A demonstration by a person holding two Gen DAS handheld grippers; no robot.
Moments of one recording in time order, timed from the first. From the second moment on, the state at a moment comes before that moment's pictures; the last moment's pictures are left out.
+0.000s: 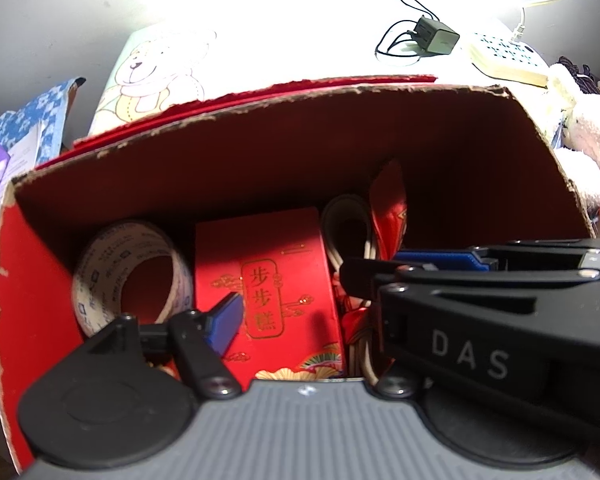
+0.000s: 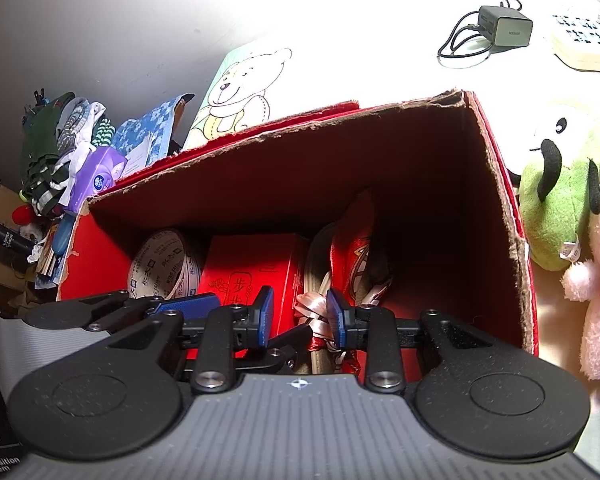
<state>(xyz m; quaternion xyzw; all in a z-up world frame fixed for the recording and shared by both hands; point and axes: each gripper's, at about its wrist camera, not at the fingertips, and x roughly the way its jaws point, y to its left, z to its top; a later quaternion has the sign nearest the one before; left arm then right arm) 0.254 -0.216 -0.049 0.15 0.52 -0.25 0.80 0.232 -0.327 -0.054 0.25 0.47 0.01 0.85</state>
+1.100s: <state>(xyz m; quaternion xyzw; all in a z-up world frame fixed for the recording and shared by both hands) 0.191 -0.210 0.015 0.15 0.42 -0.20 0.87 0.178 -0.343 -0.012 0.25 0.38 0.06 0.89</state>
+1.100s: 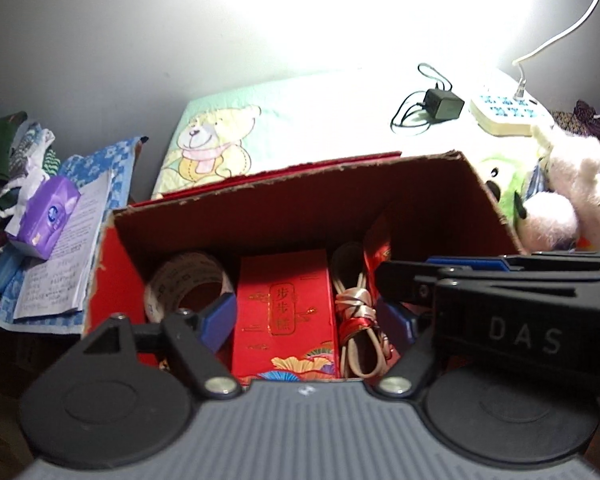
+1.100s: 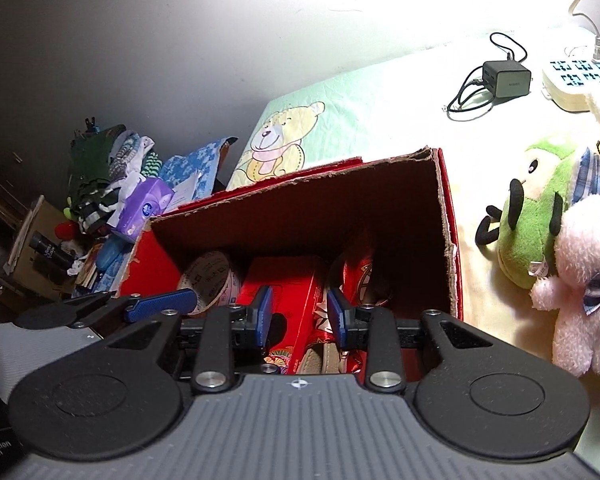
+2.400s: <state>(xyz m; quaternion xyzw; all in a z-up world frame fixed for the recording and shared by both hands) 0.058 -0.088 -0.017 0.04 0.44 -0.19 0.88 0.062 -0.318 -0.028 0.20 0.34 0.26 0.88</state>
